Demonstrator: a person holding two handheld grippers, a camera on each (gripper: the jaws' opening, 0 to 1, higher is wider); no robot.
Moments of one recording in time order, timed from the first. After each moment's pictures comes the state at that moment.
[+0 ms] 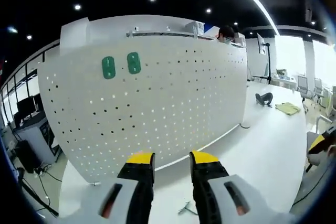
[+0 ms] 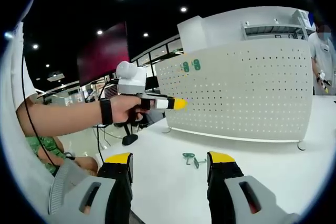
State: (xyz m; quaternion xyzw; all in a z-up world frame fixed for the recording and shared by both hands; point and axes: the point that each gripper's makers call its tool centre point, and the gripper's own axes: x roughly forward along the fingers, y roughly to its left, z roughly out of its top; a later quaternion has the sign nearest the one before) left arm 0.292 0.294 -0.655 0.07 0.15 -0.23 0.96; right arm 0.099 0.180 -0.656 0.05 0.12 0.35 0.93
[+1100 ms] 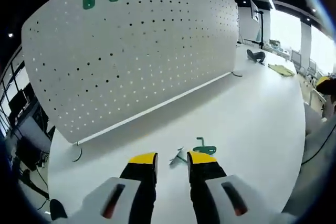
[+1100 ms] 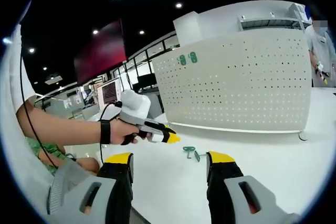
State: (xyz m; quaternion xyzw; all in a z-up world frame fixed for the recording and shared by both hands) left arm 0.257 0.308 -0.780 0.13 0.29 -0.26 0.91; right arm 0.098 0.180 -0.672 0.06 0.14 0.34 0.93
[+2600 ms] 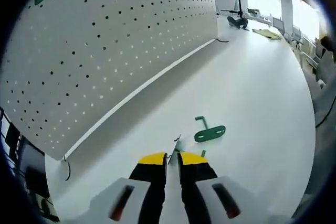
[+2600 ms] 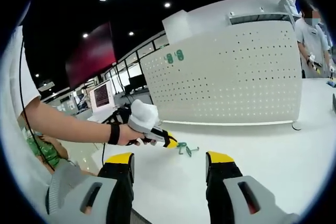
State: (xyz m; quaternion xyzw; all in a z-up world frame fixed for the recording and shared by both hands) left arm 0.276 0.294 -0.833 0.24 0.33 -0.32 0.86; right arm 0.100 0.157 -0.683 0.09 0.16 0.31 0.93
